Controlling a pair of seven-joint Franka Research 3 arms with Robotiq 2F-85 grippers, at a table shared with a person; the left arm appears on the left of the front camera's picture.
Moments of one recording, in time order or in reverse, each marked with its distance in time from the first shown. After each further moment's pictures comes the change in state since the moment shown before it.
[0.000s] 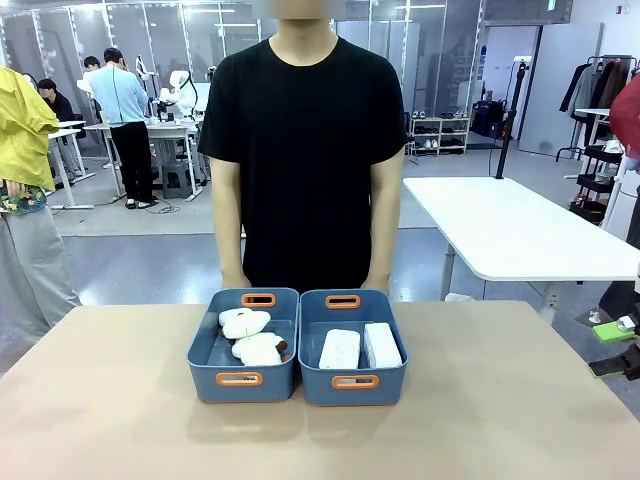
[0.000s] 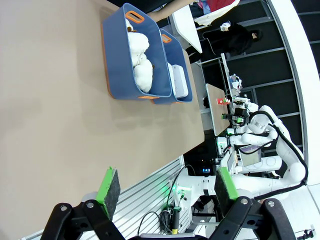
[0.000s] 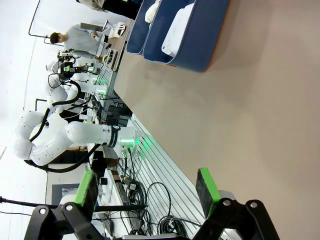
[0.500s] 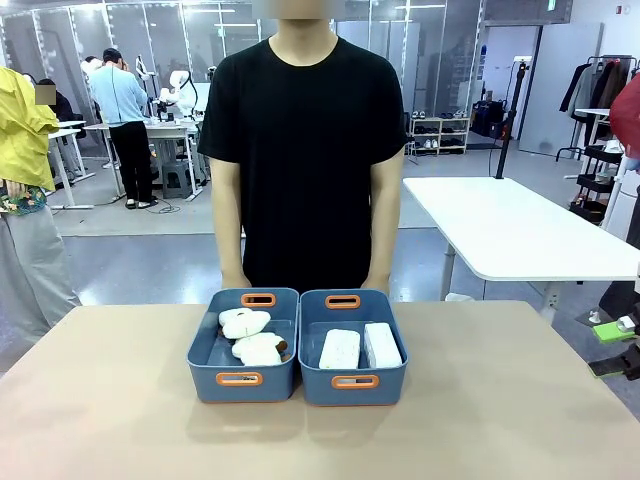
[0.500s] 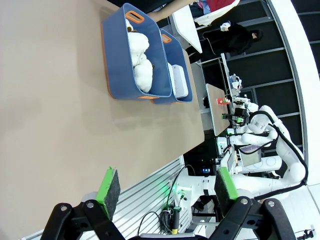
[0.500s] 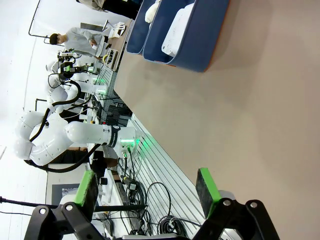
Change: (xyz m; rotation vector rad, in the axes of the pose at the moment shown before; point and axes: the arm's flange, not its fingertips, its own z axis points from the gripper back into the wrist) left arm 0.000 0.000 0.000 0.000 0.000 0.000; right arm 0.000 0.000 0.000 0.000 0.000 0.000
